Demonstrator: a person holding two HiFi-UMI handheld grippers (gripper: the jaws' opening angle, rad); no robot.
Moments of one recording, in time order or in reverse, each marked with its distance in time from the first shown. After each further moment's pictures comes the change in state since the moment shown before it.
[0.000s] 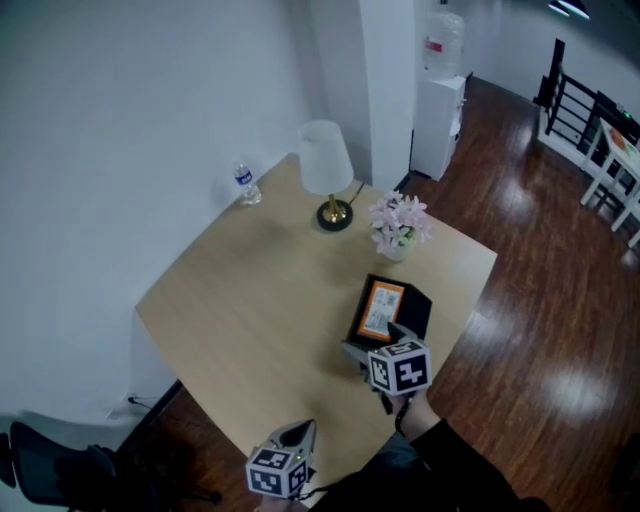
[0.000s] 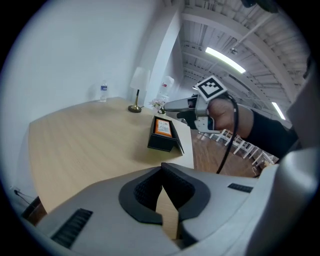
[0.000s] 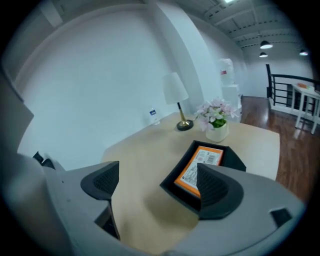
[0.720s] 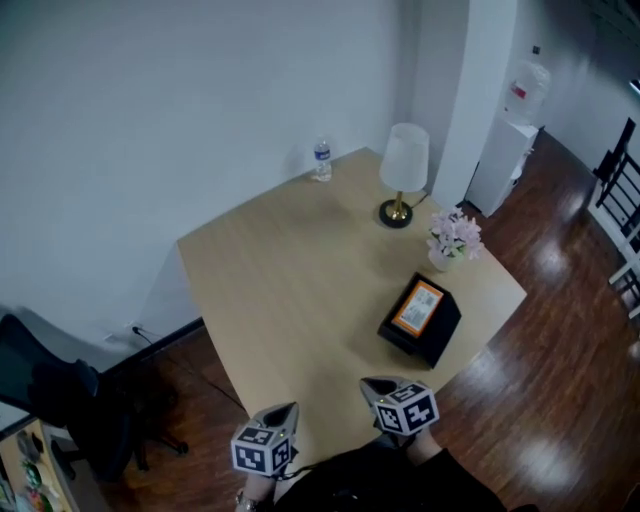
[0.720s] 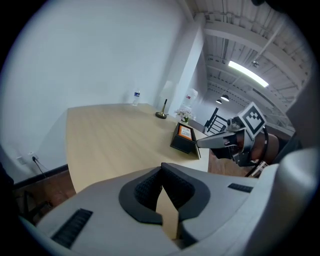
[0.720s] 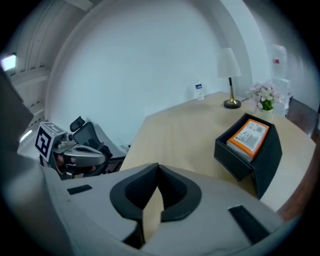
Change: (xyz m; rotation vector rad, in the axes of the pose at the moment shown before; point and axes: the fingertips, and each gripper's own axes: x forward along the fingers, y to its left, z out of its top) left arm -0.060 0.045 -0.059 -0.205 -0.141 0.206; right arm -0.040 0.103 -0.138 -0.317 0.259 0.337
